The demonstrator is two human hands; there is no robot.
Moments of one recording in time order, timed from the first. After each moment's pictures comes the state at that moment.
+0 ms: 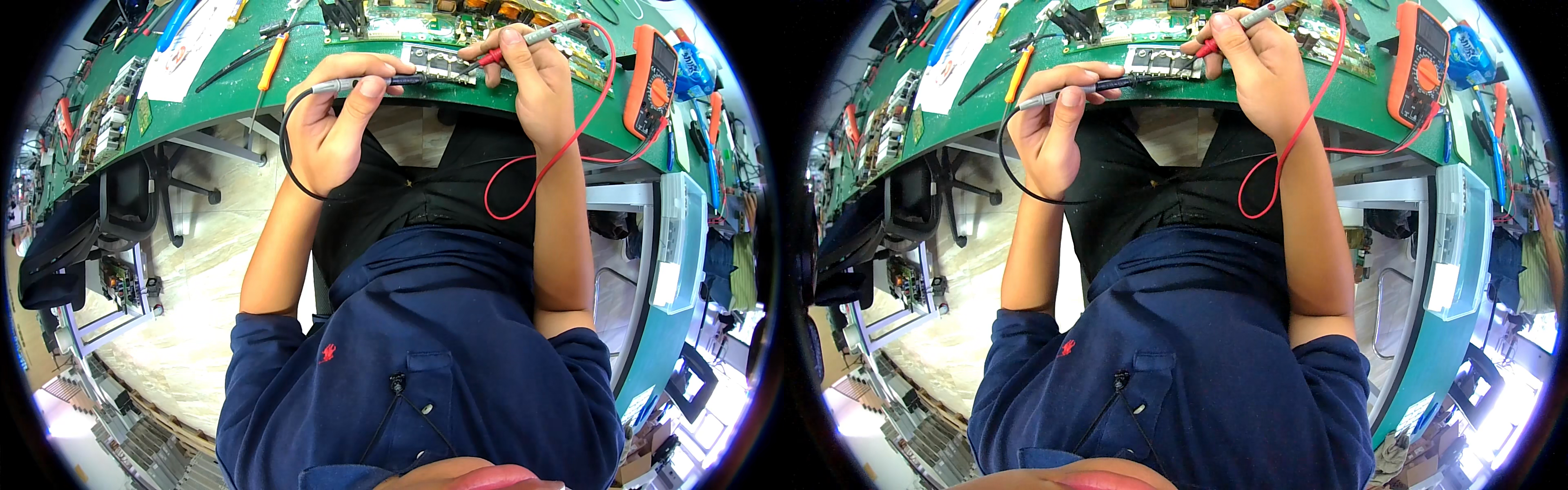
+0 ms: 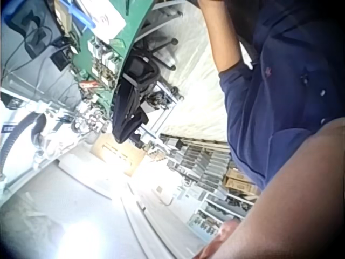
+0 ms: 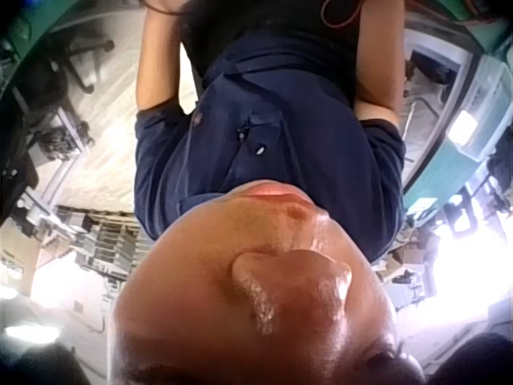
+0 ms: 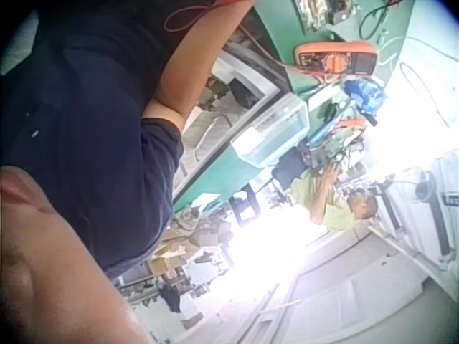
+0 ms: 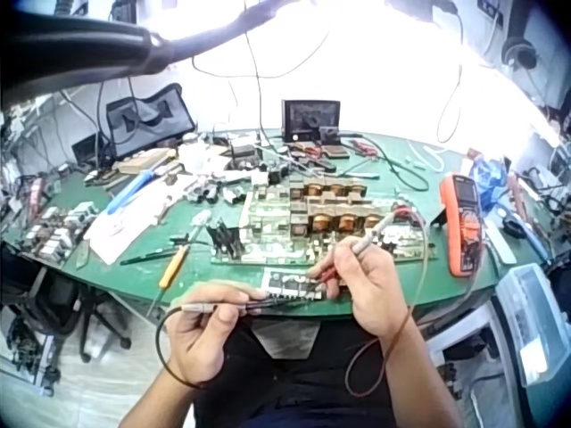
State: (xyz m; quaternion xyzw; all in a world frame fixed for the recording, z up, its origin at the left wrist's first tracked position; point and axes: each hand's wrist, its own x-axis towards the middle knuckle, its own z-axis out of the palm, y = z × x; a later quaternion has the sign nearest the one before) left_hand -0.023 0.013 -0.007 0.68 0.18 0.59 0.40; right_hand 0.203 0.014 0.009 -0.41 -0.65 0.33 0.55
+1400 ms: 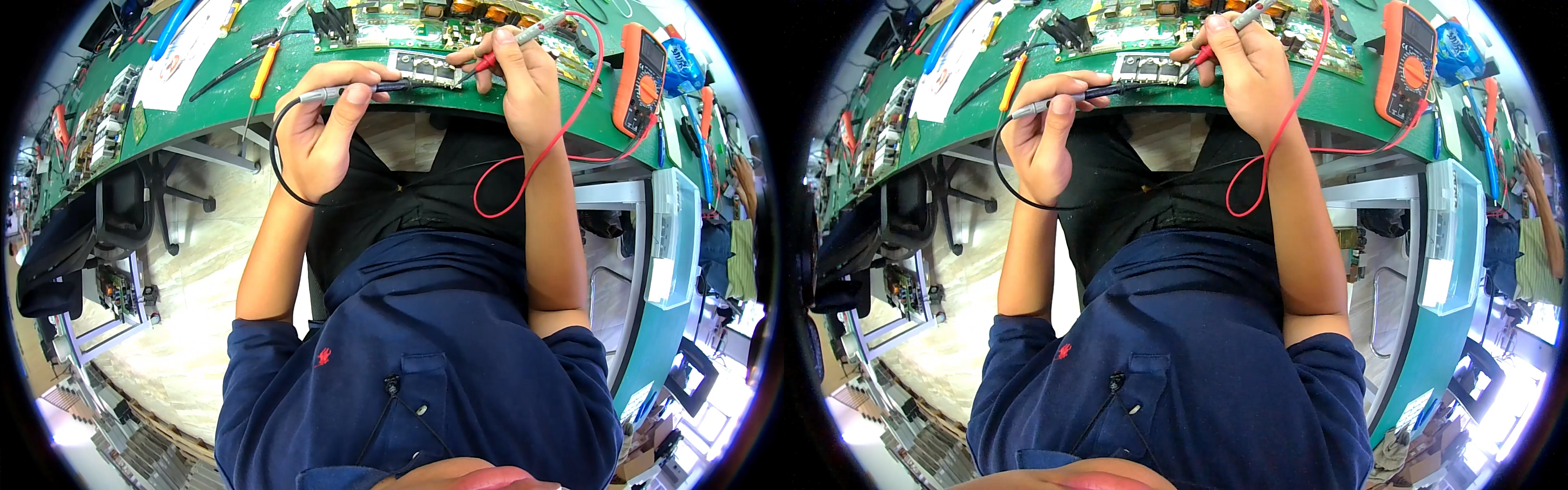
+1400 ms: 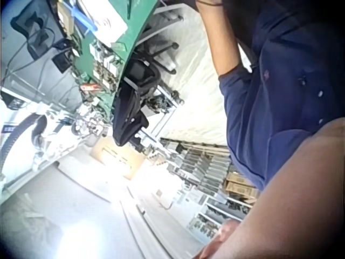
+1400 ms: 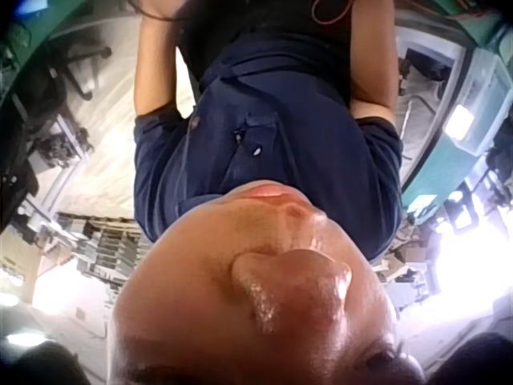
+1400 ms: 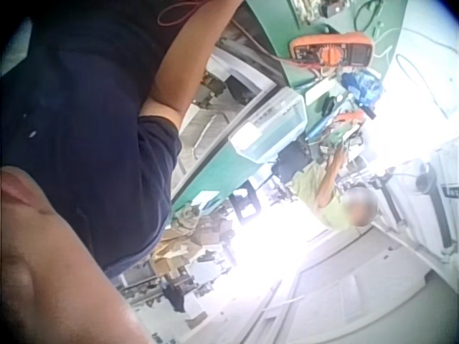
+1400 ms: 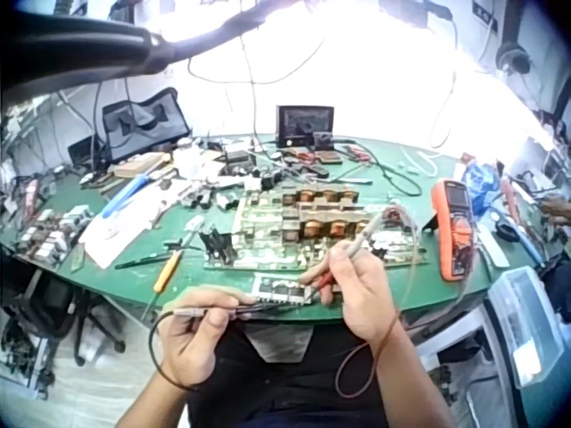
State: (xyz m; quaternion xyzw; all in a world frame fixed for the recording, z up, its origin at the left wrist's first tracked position) left_hand -0.023 0.013 -0.007 0.67 0.18 0.59 0.41; right_hand 0.206 0.016 0.007 -0.44 -0.65 0.31 0.54
